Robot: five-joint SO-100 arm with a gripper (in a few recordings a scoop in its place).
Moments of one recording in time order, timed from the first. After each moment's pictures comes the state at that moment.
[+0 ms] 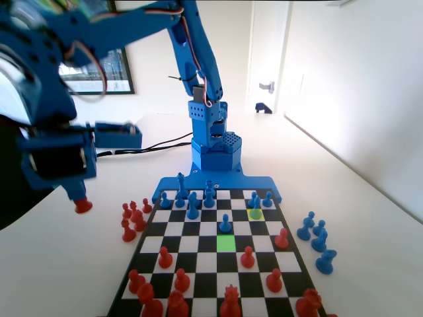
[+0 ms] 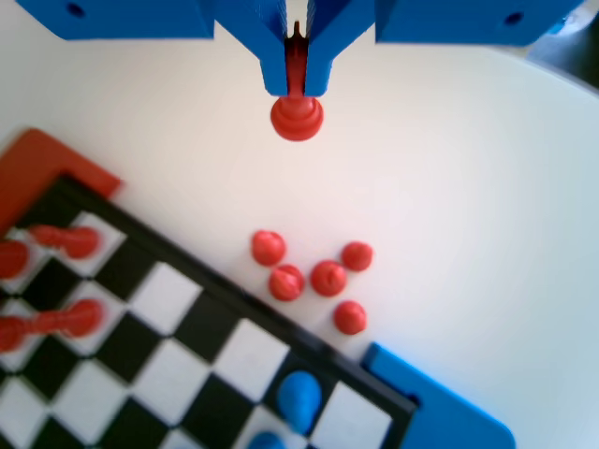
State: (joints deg) arm 43.3 68.3 87.4 62.6 -74.4
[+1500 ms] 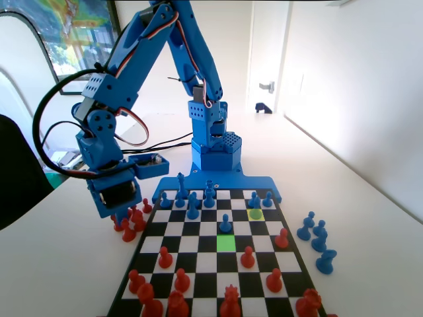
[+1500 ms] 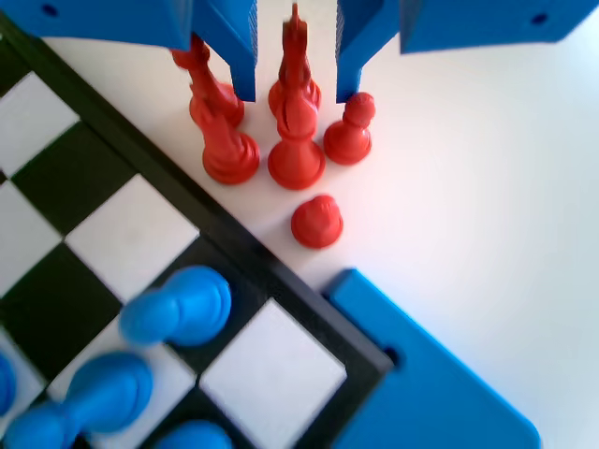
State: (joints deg) arm 43.0 65.6 108.3 41.9 -84.8
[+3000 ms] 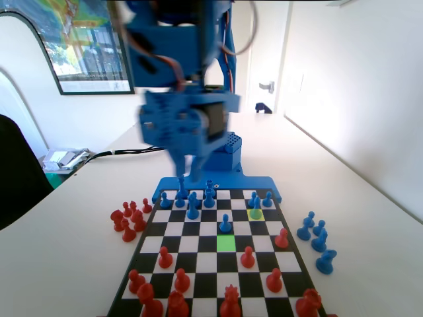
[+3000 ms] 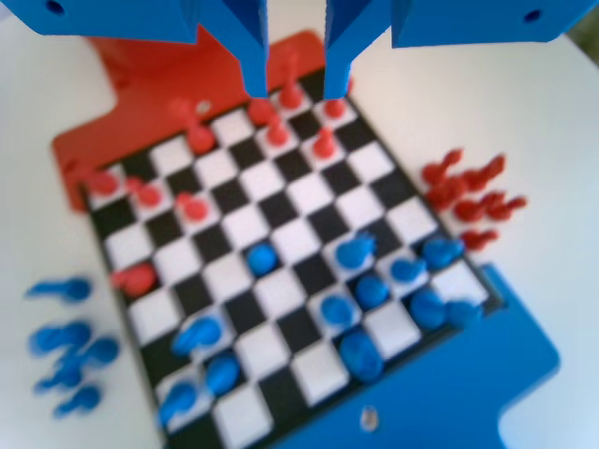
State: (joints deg) arm 8.1 96.6 105.8 70.1 -69.9
